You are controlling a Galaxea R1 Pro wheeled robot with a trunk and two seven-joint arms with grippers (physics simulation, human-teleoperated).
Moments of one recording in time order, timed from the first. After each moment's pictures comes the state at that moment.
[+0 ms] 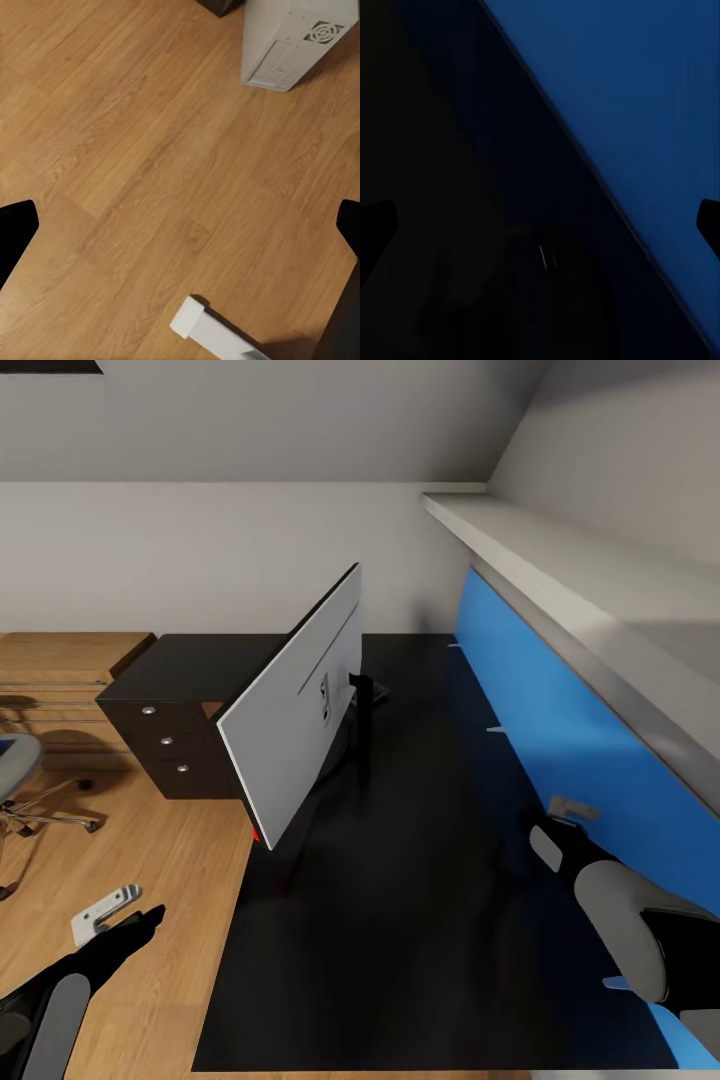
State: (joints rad) left arm -0.15 0.06 0.34 -1.61 0.54 0.69 0.32; right arm -1.08 -0.17 -0.08 -0.17 -0.20 0.10 -0.32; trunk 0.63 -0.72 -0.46
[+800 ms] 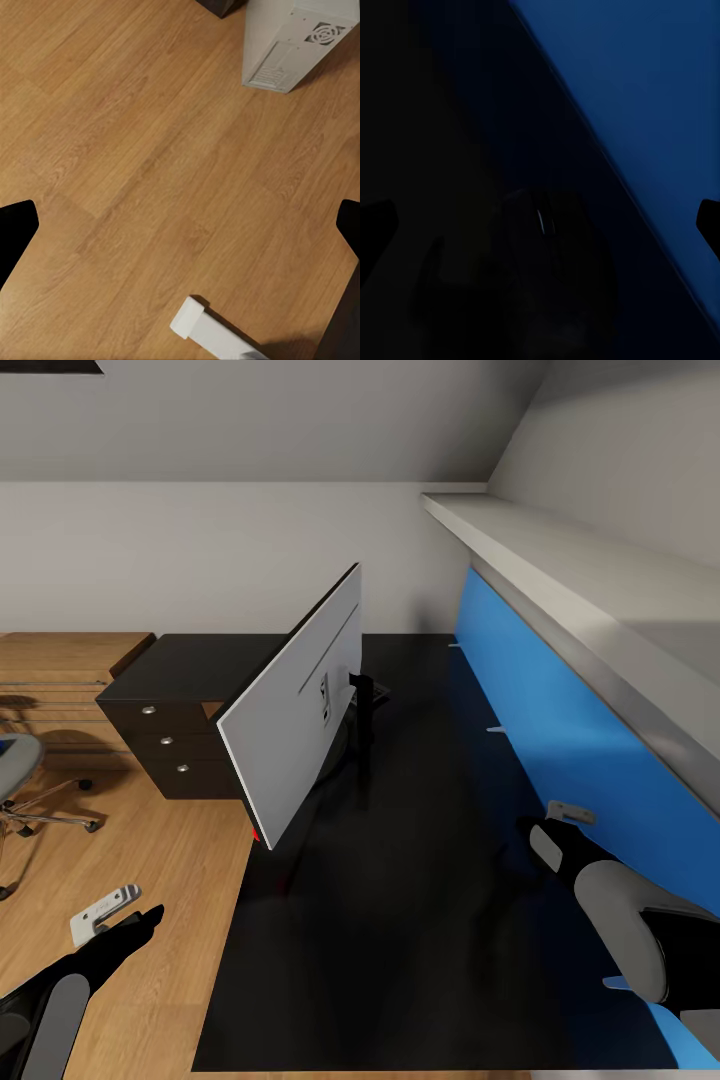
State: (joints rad) left arm -0.15 0.06 0.34 -1.61 0.54 0.69 0.32; right arm -1.08 -0.17 -0.08 -0.17 -0.20 0.18 -0.32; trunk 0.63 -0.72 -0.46
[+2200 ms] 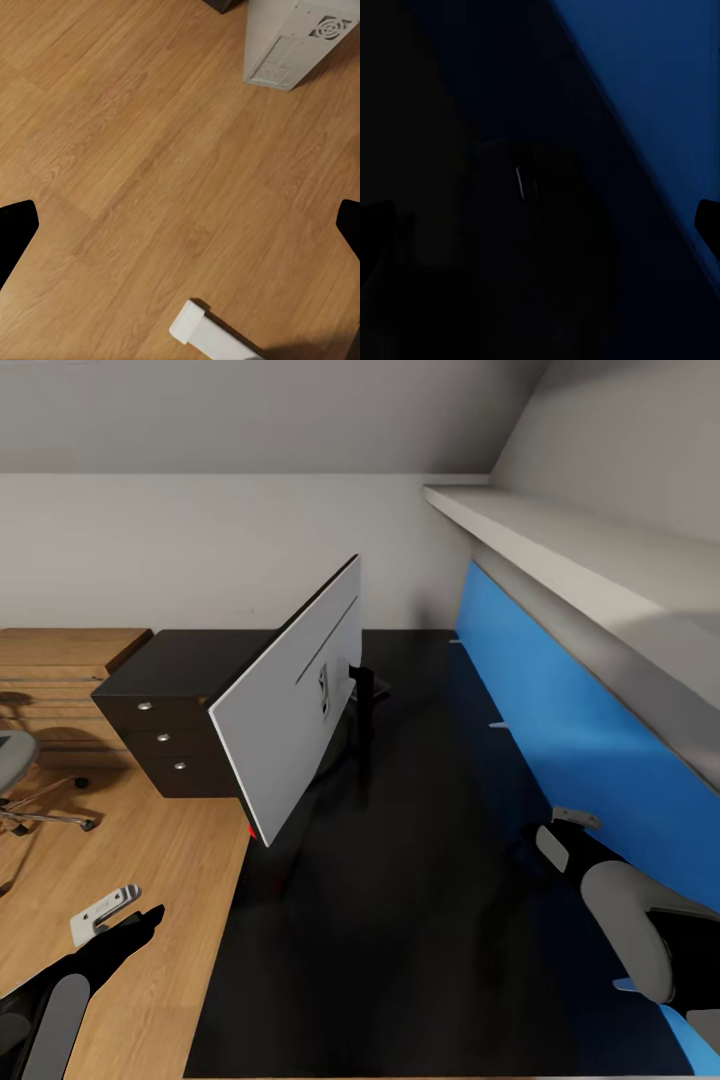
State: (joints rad) left arm -0.15 0.06 0.34 -1.61 0.54 0.69 0.32; right arm -1.08 -0.19 -0.08 -0.17 -0.20 0.27 -0.33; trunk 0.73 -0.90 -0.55
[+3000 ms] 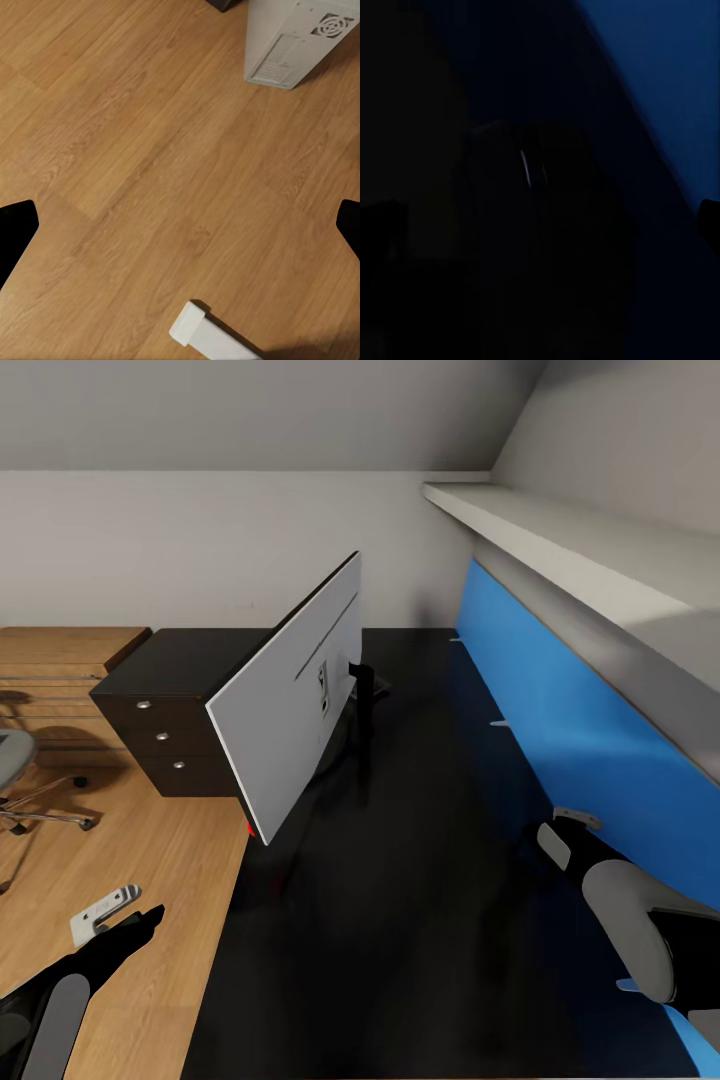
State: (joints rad) left arm -0.15 0.06 0.34 -1.61 0.54 0.69 0.32; right arm -1.08 -0.20 -0.07 -0.19 -0.22 0.32 -0.33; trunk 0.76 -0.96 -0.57
